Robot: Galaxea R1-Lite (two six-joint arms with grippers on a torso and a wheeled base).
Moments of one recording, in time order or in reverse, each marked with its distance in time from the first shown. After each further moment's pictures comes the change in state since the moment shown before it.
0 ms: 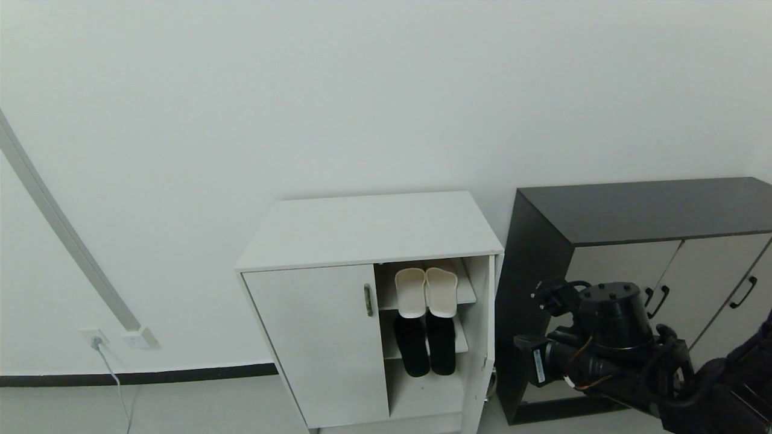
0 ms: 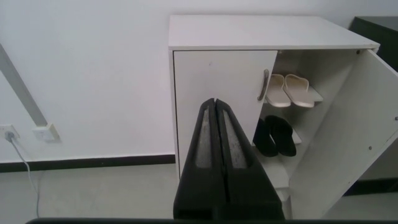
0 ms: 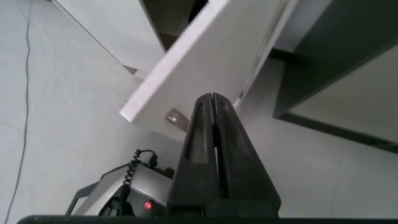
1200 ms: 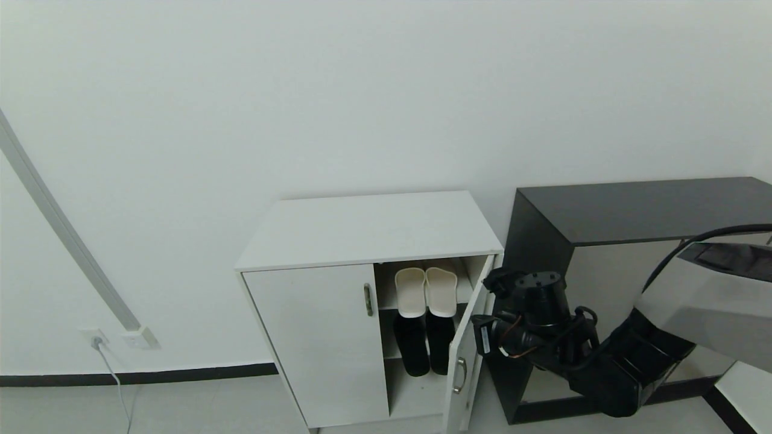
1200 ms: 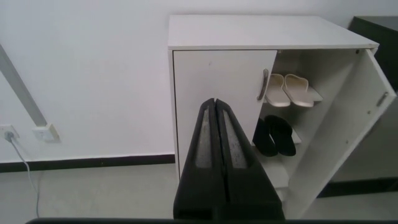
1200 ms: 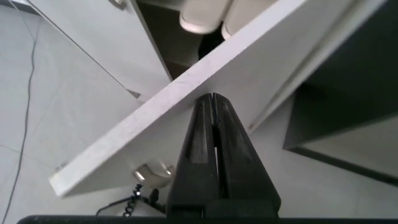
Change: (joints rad) left arm 0.000 0.000 0.000 0.000 -0.001 0.000; right arm 0.037 0.282 -0.297 -0.063 -0.006 -0.001
